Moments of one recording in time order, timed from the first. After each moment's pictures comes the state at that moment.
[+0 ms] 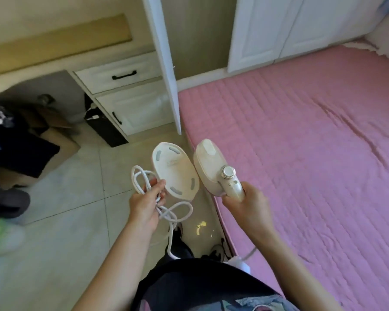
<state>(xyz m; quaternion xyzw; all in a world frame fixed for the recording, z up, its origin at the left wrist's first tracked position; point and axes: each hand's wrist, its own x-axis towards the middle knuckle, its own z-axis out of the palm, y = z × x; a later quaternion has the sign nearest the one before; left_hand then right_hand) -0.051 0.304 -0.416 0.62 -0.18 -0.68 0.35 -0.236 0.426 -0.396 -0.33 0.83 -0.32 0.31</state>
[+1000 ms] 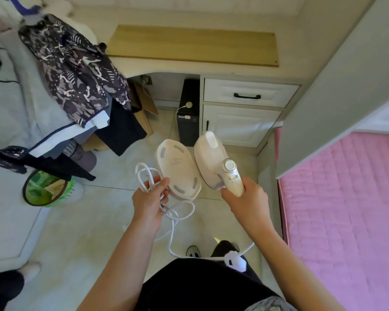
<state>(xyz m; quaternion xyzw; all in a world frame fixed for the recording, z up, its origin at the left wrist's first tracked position) 0.230 0.082 -0.410 0.66 -0.08 -0.57 0.48 0.027 0.108 -0.384 -0.46 0.75 -0.28 0.37</state>
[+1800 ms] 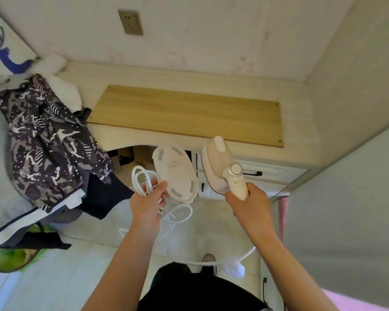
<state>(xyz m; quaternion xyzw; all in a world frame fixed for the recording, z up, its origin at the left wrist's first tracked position) 0.155 -0.242 -0.395 0.65 -0.10 -0.52 0.54 -0.056 -0.226 -0.369 -0.44 0.73 -0.31 0.41</state>
